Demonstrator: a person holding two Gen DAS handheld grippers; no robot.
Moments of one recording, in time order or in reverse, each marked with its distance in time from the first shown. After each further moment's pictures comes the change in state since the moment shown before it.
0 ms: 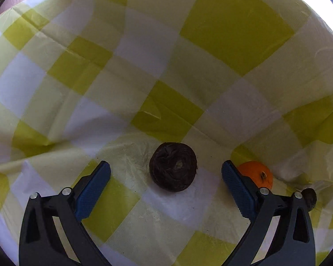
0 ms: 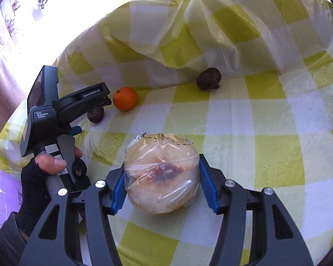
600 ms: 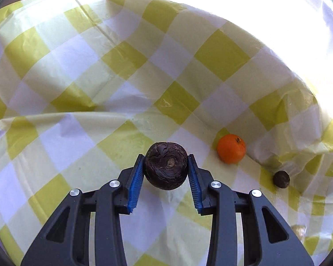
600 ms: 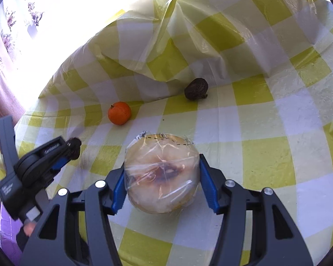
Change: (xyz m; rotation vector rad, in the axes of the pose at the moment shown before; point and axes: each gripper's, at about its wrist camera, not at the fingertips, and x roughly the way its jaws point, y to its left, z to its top) left arm -0.080 0.044 -0.060 -0.109 -0.148 -0.130; right arm 0.004 -0.001 0.004 0.060 -0.085 -0.025
